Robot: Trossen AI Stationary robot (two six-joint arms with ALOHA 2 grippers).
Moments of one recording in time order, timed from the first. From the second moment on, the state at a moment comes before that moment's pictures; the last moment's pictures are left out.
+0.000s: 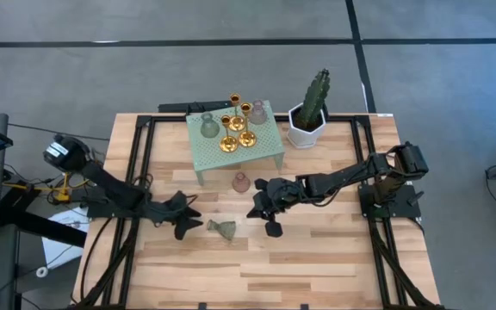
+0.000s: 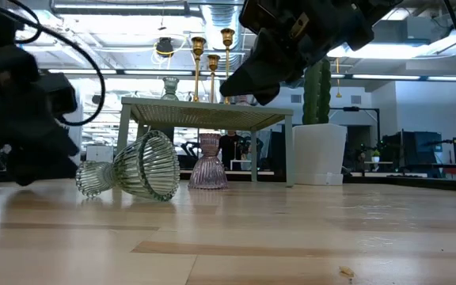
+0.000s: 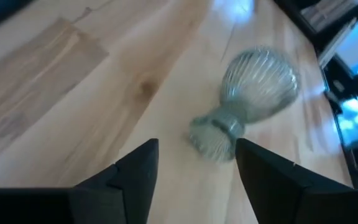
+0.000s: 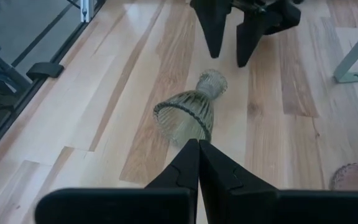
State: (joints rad) left arm -0.51 1.12 0.02 0.73 -0.40 -0.90; right arm 0.15 1.71 0.98 0.13 -0.13 0.04
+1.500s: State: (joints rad) left arm -0.46 1.37 0.21 0.78 -0.30 -0.81; right arm 0.15 1.71 0.98 0.04 -0.13 0.02
